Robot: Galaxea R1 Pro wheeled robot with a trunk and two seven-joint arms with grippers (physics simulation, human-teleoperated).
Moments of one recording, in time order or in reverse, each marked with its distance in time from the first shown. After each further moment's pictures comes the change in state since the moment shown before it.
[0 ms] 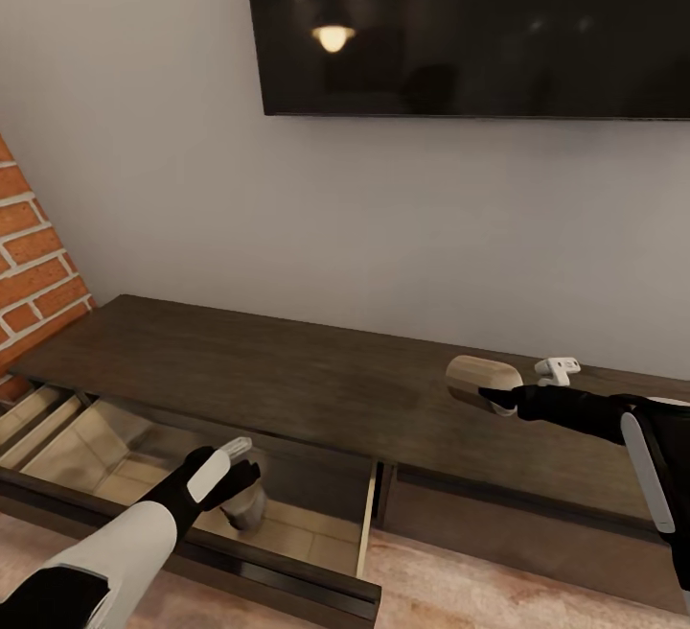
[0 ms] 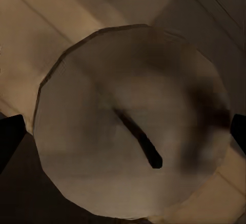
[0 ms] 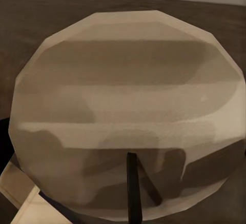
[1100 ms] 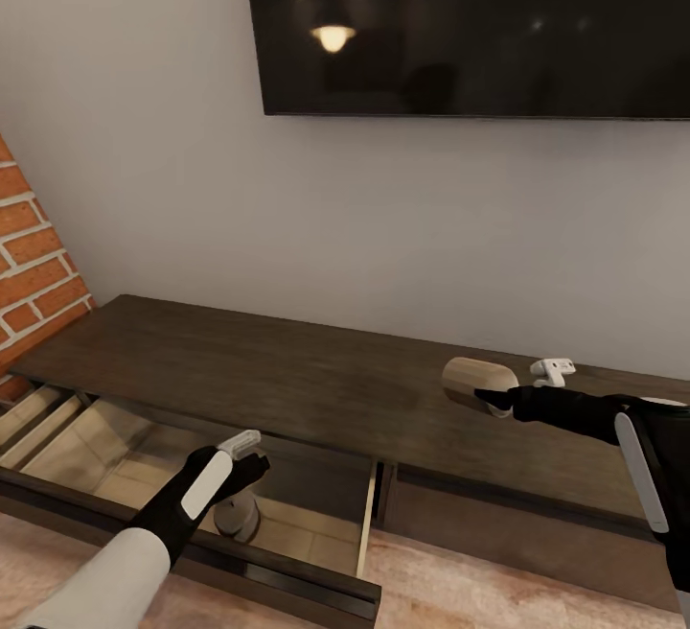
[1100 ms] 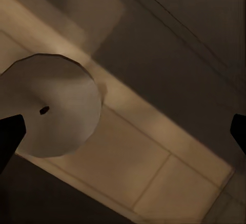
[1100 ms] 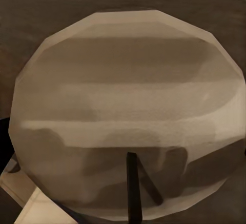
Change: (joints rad) left arm 0.125 0.009 0.001 -0.307 -0.002 0.079 0.029; right arm -0.001 0.014 0.009 0.000 0.004 0.011 -0.007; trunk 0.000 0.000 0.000
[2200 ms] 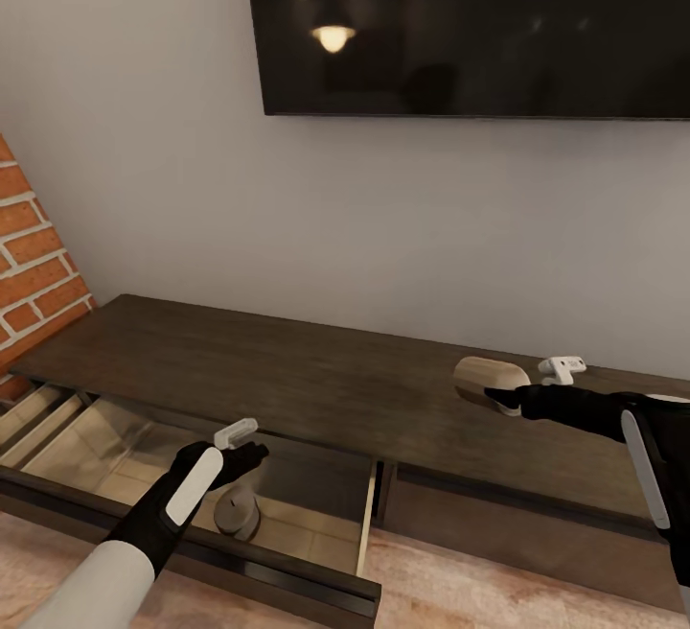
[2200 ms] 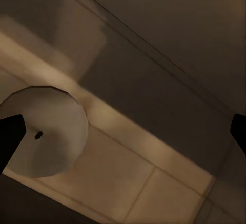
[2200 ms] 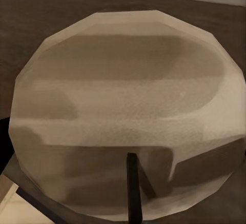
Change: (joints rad) left arm 0.054 0.040 -0.005 -0.175 0.010 0.022 -0.018; right arm -0.010 -0.007 -0.017 -0.002 0.082 0.001 0.005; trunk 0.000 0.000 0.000
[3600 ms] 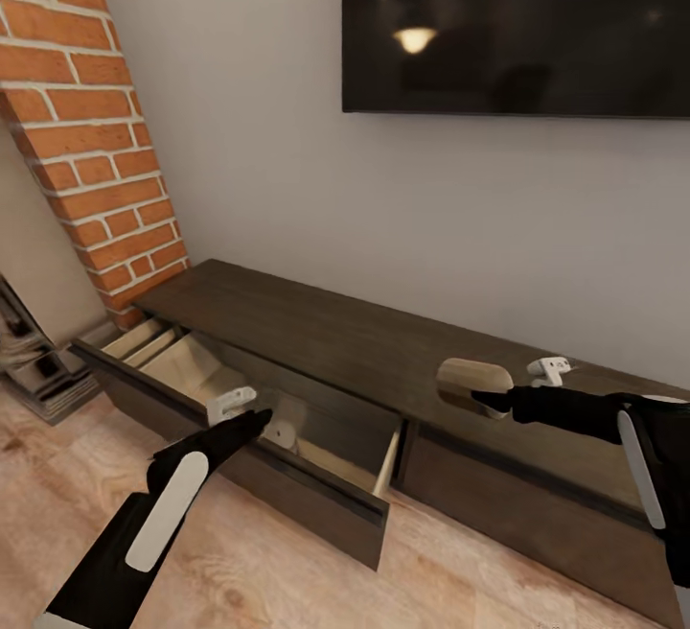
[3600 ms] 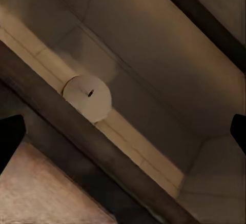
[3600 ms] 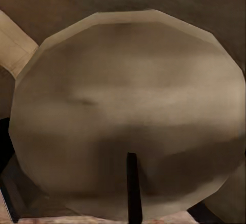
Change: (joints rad) left arm 0.189 0.021 0.009 -0.594 -0.016 0.002 0.086; right arm 0.000 0.013 0.001 -0.001 0.009 0.004 0.147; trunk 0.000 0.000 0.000
